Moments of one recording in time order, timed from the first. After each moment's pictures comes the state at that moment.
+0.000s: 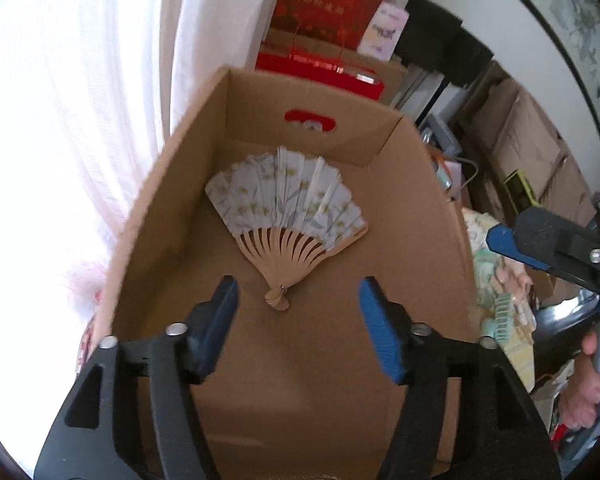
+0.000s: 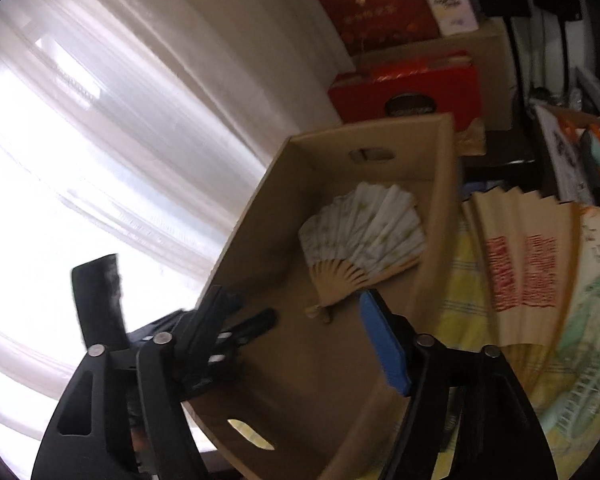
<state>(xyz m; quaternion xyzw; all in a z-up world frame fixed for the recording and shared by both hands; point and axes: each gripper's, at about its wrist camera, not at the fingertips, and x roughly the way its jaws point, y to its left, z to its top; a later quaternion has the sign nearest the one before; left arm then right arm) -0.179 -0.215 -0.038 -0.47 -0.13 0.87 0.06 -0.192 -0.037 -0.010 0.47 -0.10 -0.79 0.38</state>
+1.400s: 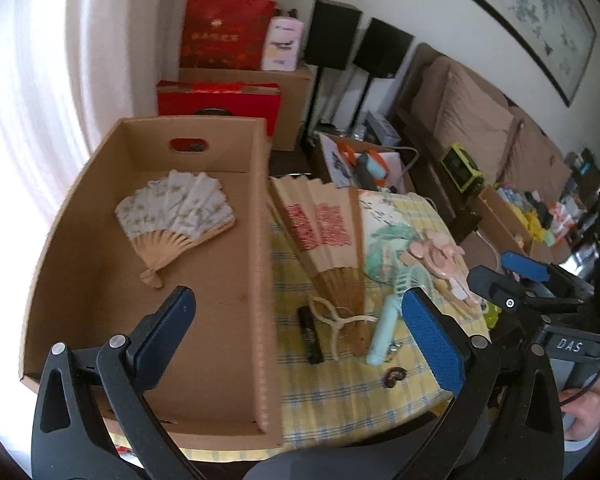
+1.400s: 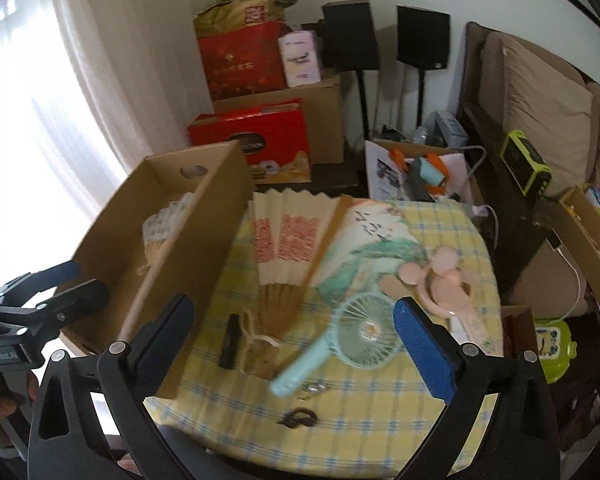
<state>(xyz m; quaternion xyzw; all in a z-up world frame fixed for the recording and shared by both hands) -0.120 -0.068 0.025 -0.44 -0.07 0.89 0.13 -0.126 0.157 0.017 0.41 0.00 -0.89 0.19</state>
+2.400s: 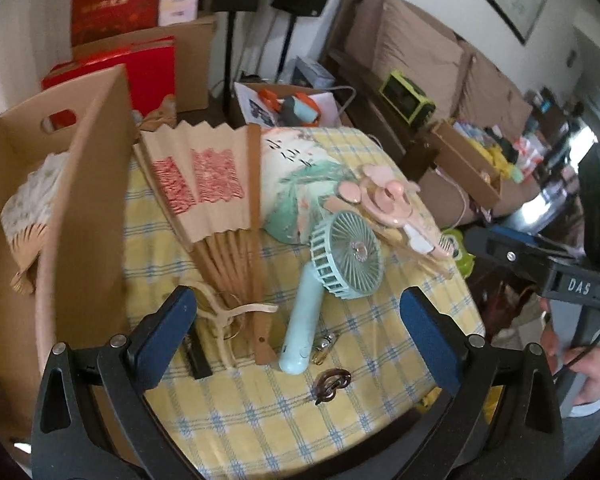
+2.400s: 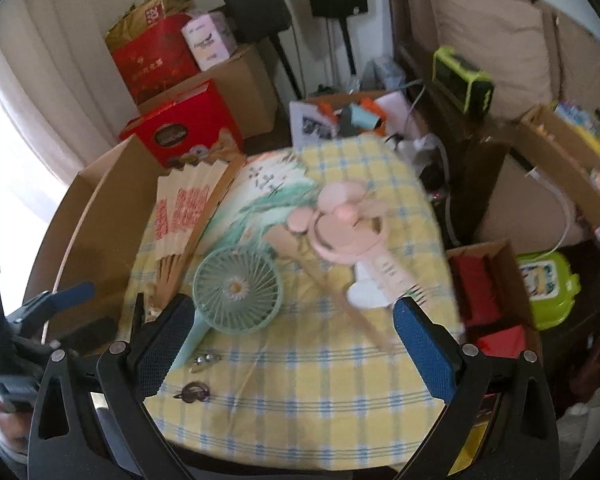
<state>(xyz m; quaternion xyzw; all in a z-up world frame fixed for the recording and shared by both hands) -0.137 0.049 -0.051 -0.48 -0.01 0.85 0.23 -0.151 0.277 -0.048 0.47 -0.08 -0.87 0.13</state>
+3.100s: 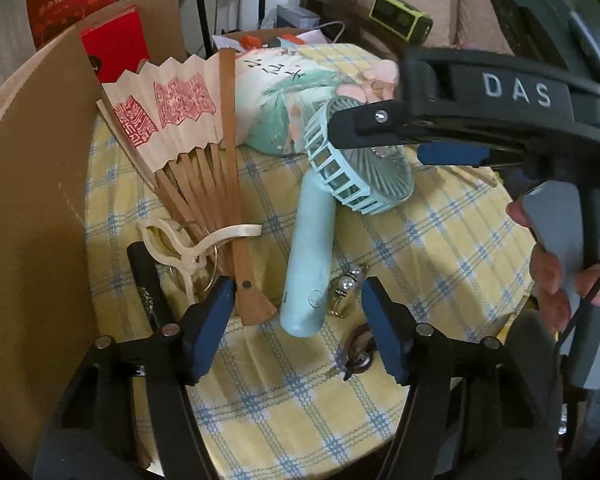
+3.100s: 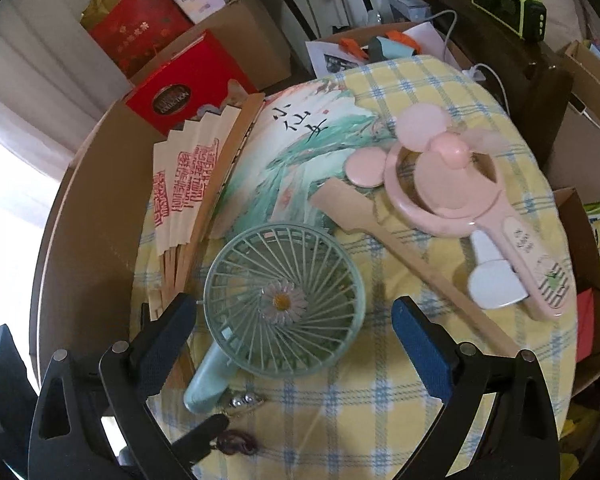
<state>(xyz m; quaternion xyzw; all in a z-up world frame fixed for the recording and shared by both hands) -0.120 0.074 -0.120 -0.53 0.09 0.81 0.23 -0.197 0.223 -0.120 0.54 -0.14 -0.82 0.16</state>
